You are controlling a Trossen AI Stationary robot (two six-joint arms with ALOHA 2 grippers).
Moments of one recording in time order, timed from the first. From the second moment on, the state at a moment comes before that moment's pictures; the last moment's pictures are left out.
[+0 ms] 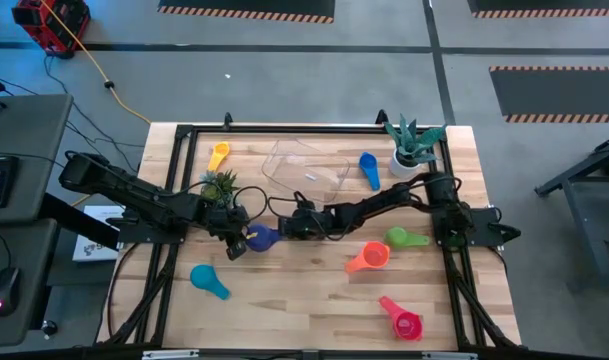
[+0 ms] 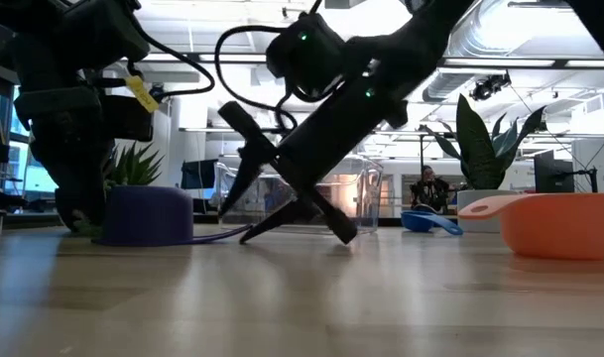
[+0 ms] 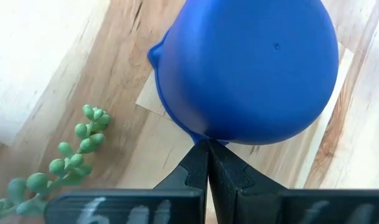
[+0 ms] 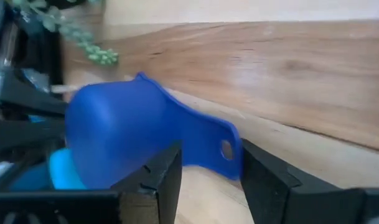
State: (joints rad) left arm -0.19 1.21 0.45 -0.33 -0.03 -0.68; right arm 0.09 2.16 1.26 0.15 0.08 1.53
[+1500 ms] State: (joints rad) left arm -0.15 0.43 0.65 -0.37 -0.37 -0.78; right arm 0.29 1.71 1.26 -0.33 0.53 0.16
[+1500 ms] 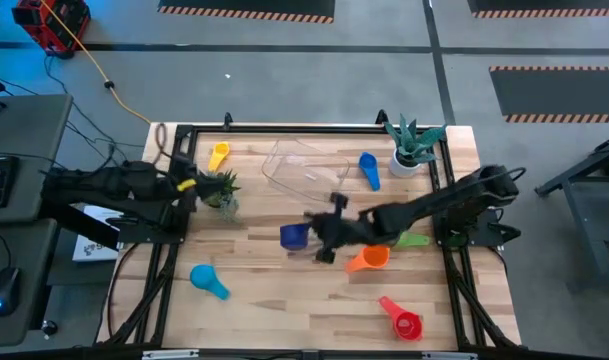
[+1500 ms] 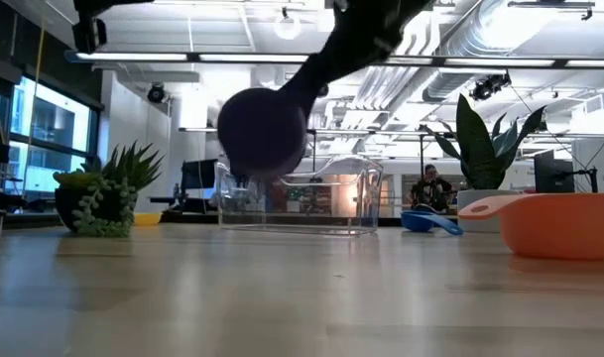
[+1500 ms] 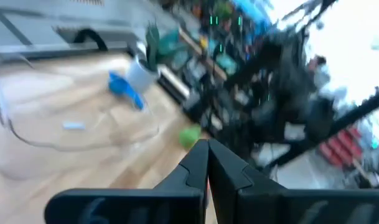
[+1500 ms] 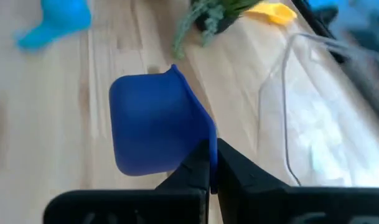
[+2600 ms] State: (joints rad) left arm -0.15 1.04 0.76 -0.40 0.14 -0.21; right arm 0.27 1.86 1.62 -0.43 0.52 -0.37
